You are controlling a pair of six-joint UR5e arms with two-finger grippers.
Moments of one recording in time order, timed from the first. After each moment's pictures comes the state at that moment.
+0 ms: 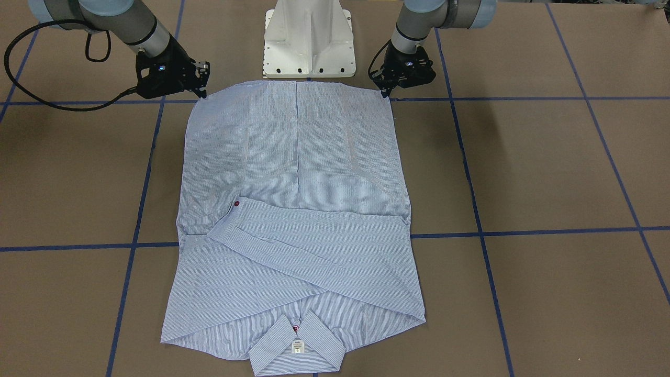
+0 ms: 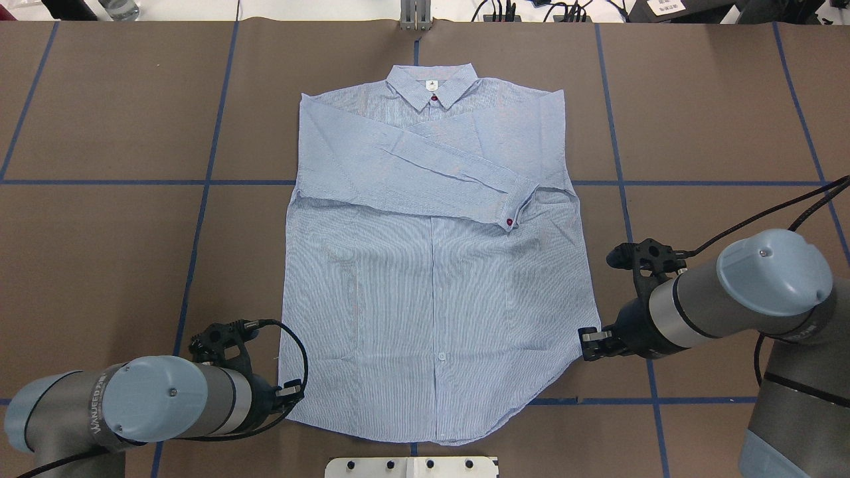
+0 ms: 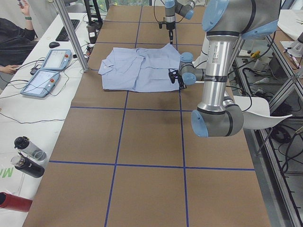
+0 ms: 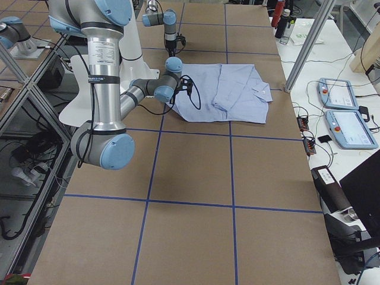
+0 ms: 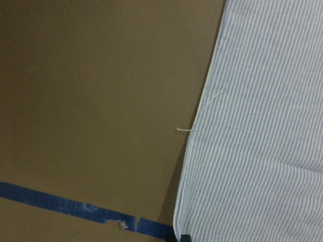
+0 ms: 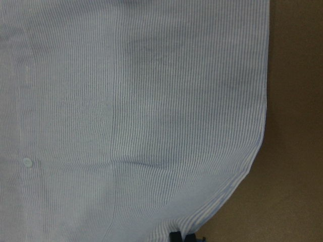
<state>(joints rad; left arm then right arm) -0.18 -1.74 -2.05 -1.86 -1.70 -1.78 0.50 -1.55 2.12 -1.21 2.09 1.27</state>
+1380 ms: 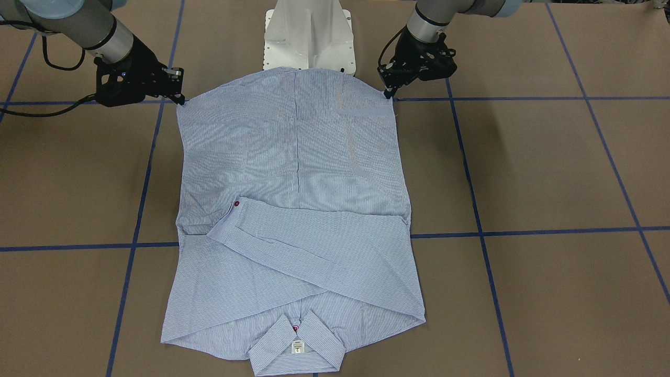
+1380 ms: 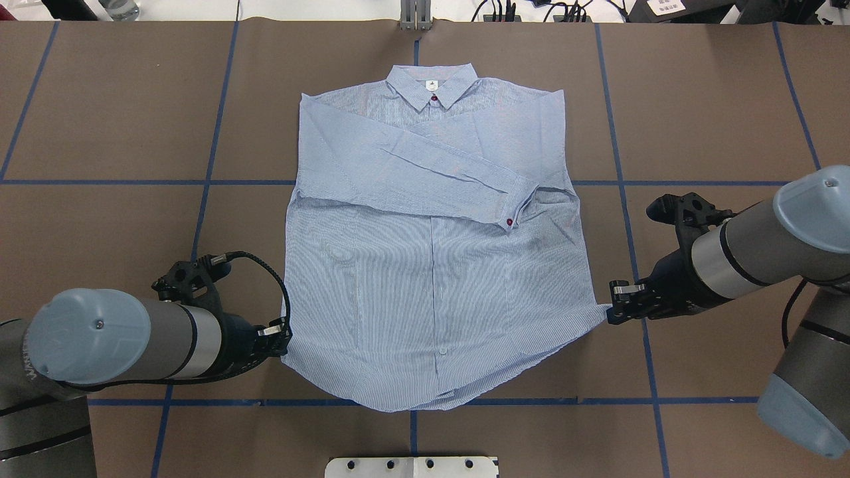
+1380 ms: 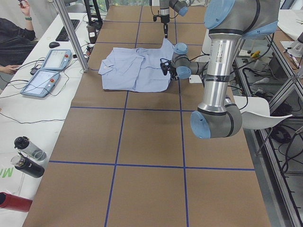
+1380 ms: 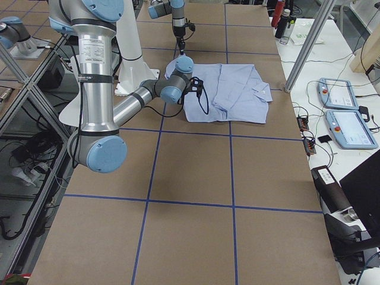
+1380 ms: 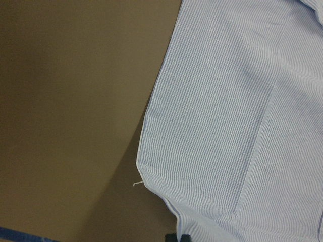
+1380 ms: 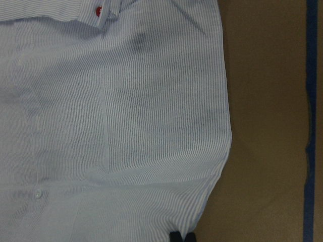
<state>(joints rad) -0.34 -1.74 -2.14 -1.87 -1.75 -1.77 0.65 -1.56 2.12 -1.21 2.22 1.27</state>
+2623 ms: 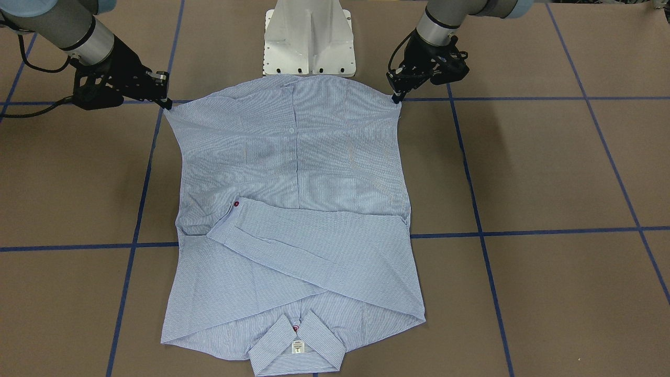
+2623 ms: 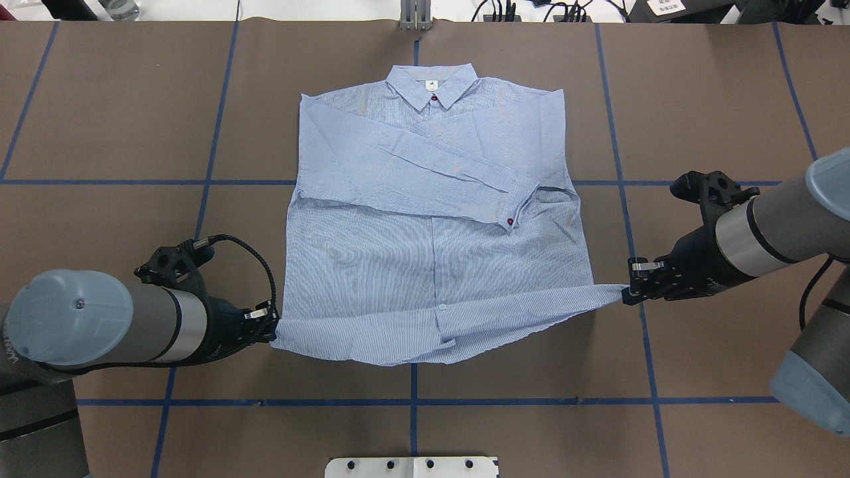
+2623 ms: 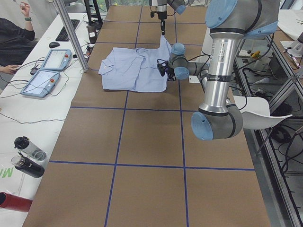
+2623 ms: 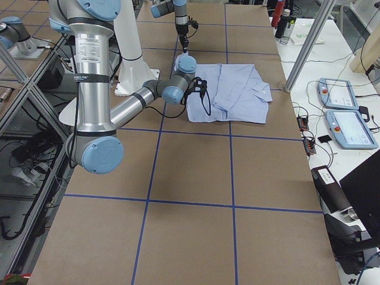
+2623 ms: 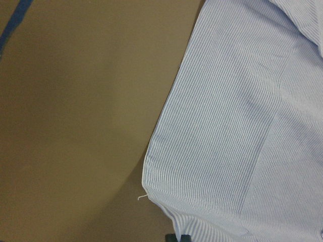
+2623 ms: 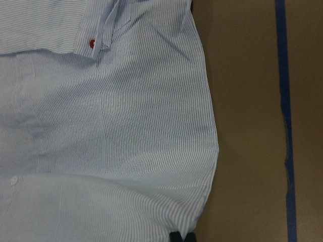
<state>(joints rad) -0.38 -1.72 -2.14 -1.88 -1.78 -1.80 0.72 -1.57 2.12 -1.21 2.26 1.27</state>
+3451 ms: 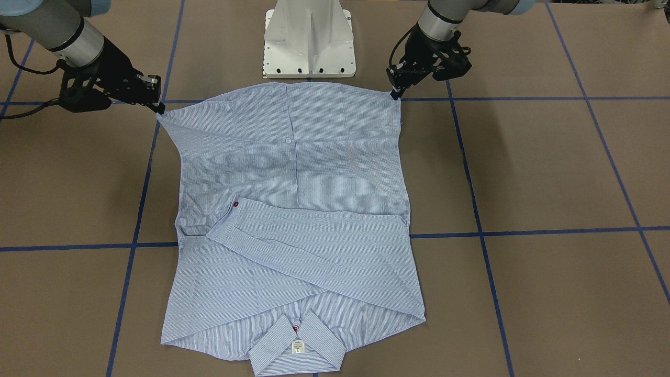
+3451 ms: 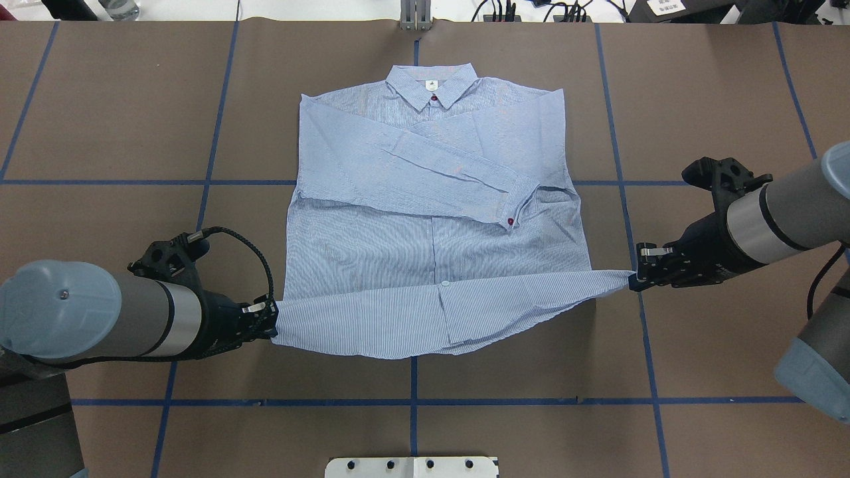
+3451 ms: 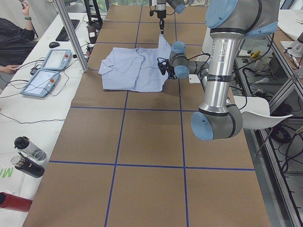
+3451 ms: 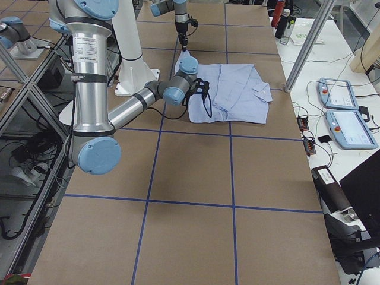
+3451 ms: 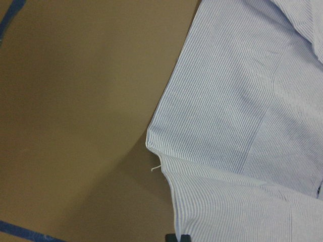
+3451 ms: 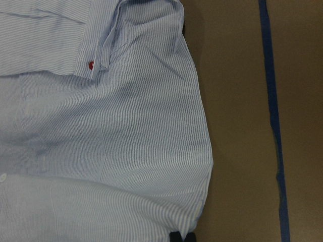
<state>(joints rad) -0.42 -1.73 -2.16 -1.88 -1.80 -1.81 0.78 -1.55 2.10 -1.21 2.26 1.27</state>
